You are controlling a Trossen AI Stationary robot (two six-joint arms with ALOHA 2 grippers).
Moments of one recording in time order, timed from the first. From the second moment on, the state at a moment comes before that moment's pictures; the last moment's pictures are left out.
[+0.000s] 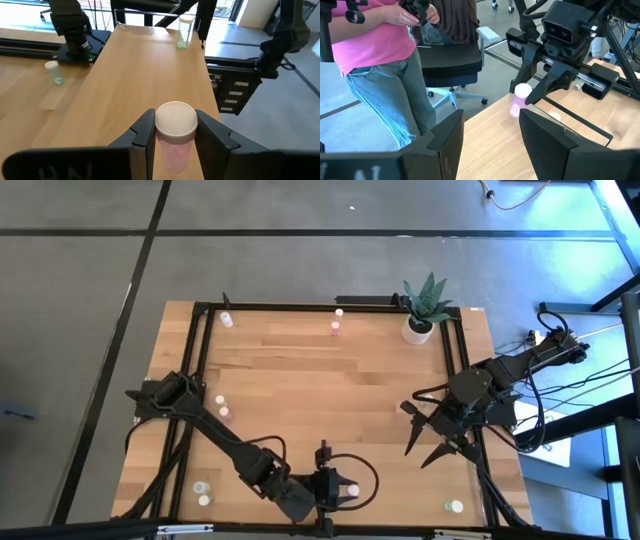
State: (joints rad) left arm -0.63 2.00 1.68 -0.12 -0.59 -0.39; right arm 0.46 0.98 0.97 -0.33 -0.44 -0.11
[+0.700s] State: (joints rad) left arm -0.66 2.00 1.68 -0.13 -0.65 -0.41; right arm 0.46 0.98 0.97 -0.33 -0.44 -0.11
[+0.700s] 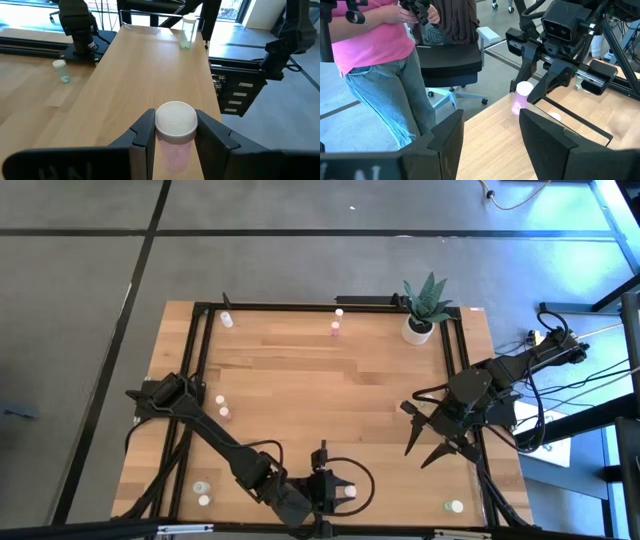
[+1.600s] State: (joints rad) left arm -0.68 2.02 1.68 -0.08 -0.68 -0.33; right arm 0.46 0.98 0.97 -0.33 -0.44 -0.11
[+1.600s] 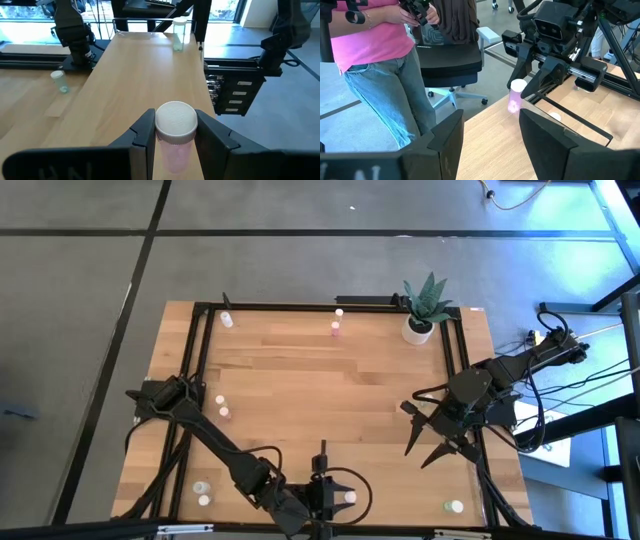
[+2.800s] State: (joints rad) left arm -0.67 2.04 1.68 -0.04 -0.64 -0.33; right arm 0.46 0.98 0.97 -0.33 -0.44 -0.11
